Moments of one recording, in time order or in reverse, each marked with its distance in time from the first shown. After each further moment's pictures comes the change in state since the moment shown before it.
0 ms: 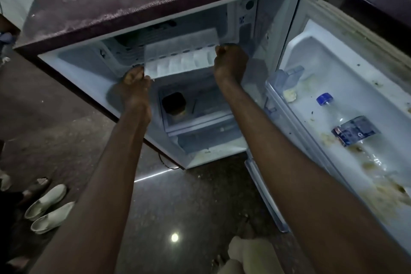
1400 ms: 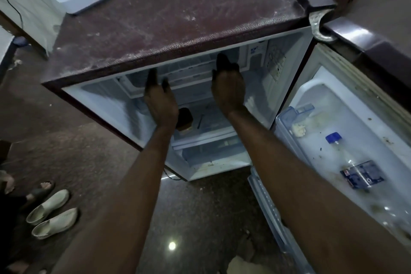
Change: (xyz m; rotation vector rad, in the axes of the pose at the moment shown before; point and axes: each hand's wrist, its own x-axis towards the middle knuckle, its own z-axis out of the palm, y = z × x) left_hand 0.033 -0.005 0.045 0.735 0.152 0.466; right_hand 0.031 0.003 0.039 -0.553 -0.086 -0.498
